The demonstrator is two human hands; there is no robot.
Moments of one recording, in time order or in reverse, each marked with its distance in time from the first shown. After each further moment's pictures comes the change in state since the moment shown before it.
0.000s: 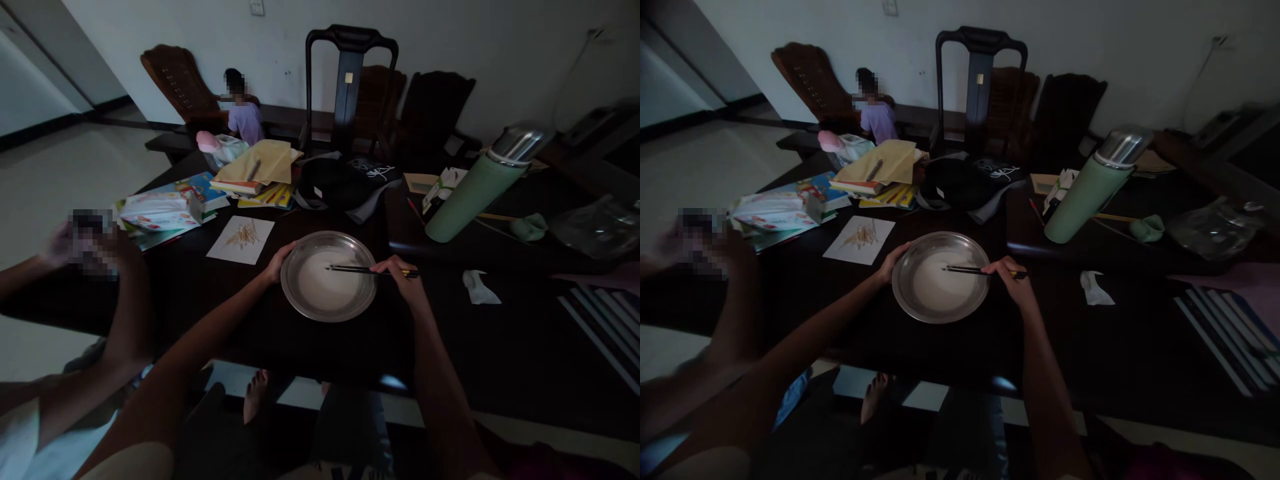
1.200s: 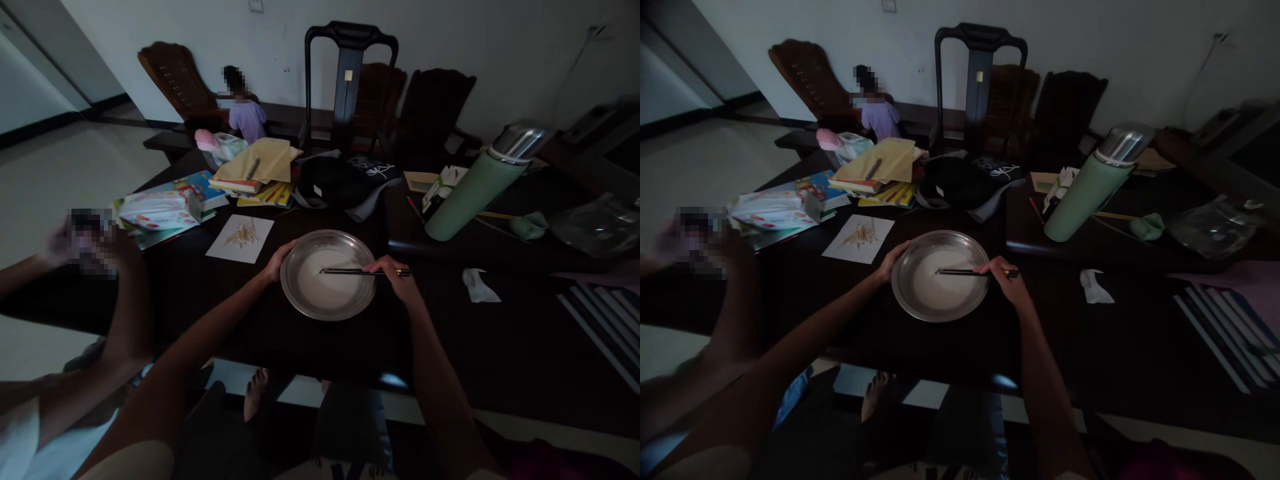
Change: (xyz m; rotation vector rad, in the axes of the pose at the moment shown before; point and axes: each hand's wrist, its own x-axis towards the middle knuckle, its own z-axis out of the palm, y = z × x) left_hand 0.001 -0.001 -0.002 0.008 -0.022 0.003; right_hand 0.001 0.002 0.006 0.046 -0.056 -0.040
